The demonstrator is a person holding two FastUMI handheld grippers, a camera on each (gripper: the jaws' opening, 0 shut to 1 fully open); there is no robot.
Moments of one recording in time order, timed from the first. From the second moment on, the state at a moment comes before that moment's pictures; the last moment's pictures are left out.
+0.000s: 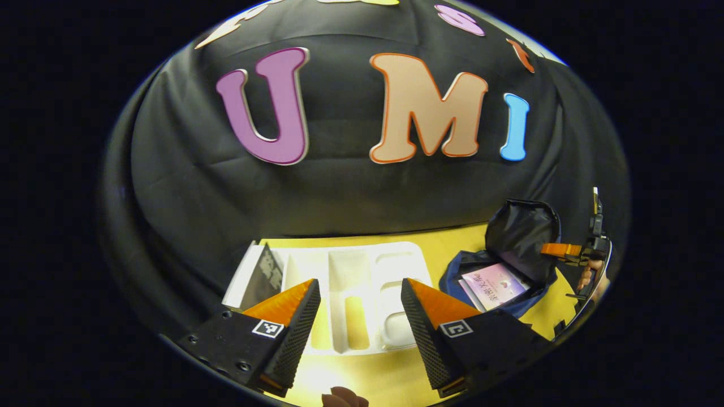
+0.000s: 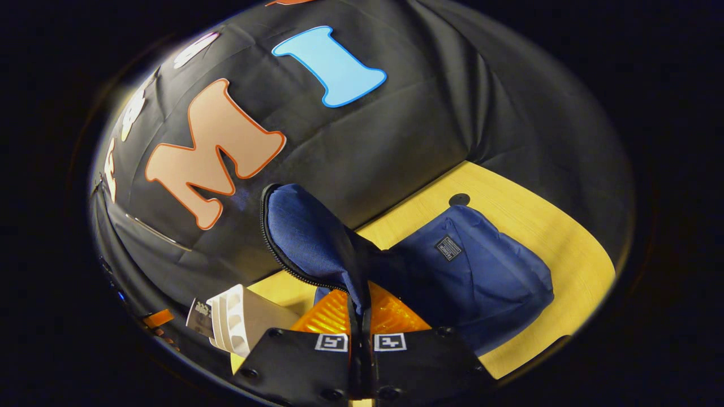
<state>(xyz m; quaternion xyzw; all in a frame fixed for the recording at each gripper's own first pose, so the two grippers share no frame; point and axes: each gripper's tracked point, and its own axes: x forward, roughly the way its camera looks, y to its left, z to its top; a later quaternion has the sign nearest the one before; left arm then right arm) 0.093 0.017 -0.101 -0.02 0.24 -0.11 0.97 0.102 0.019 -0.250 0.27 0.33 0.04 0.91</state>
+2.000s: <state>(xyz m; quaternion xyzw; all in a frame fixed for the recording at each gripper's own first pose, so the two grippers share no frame) 0.185 0.146 -0.270 0.00 0.51 -0.07 0.86 0.089 0.013 -0.262 0.27 0.33 0.02 0.90</state>
